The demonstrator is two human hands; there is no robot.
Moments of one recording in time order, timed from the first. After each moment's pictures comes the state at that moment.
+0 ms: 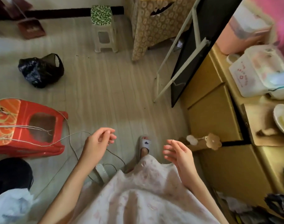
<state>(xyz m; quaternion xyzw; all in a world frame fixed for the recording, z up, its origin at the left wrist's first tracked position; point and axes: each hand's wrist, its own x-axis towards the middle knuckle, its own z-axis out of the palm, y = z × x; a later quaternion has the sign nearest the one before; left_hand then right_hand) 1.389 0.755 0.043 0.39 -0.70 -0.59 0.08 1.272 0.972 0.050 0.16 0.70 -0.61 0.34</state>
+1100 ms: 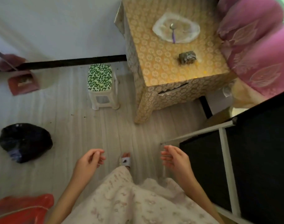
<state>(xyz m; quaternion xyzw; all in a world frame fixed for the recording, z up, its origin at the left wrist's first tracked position) 0.904 0.348 -0.001 0.47 -0.66 -0.58 0.08 0.729 0.551 0.047 0.15 0.71 -0.58 0.37</state>
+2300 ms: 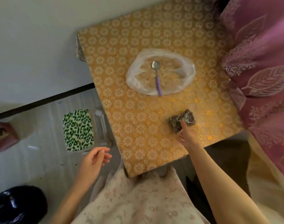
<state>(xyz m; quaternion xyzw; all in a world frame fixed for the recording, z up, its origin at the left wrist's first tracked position) 0.414 0.125 0.011 0.42 -0.69 -0.59 -0.01 0.182 0.345 -0.065 0.37 0.69 -0.53 0.32</state>
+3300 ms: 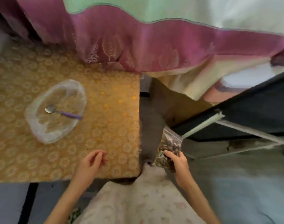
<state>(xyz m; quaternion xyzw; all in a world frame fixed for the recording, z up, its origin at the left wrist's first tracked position) 0.306 0.100 0.036 -0.06 -0.79 -0.50 -0.34 0.469 0.326 0.016 0.60 0.38 -0.70 -0.05</state>
